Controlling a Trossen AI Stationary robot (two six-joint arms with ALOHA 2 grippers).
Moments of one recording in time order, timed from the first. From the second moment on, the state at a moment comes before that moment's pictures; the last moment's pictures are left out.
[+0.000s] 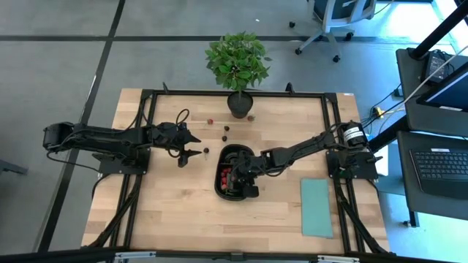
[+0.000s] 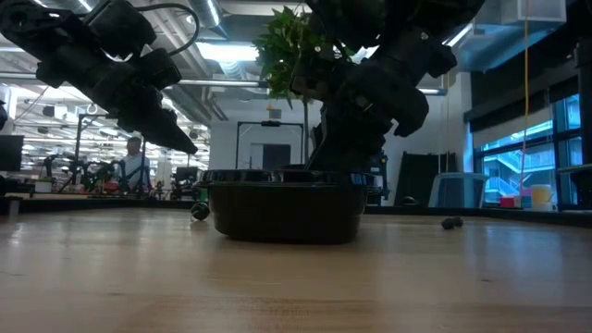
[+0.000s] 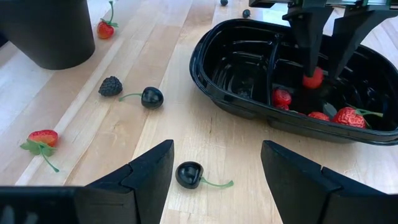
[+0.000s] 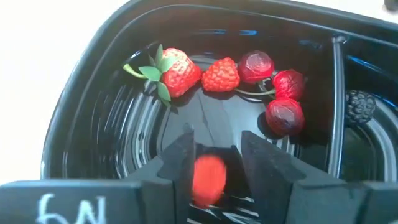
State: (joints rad) left arm 0.21 0.92 0.30 0.06 0.06 -0.04; right arm 0.16 1.90 1.12 -0.10 -0.02 0.05
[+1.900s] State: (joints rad) left arm 0.21 0.92 0.30 0.06 0.06 -0.04; right arm 0.02 1.51 0.83 -0.57 0.11 0.62
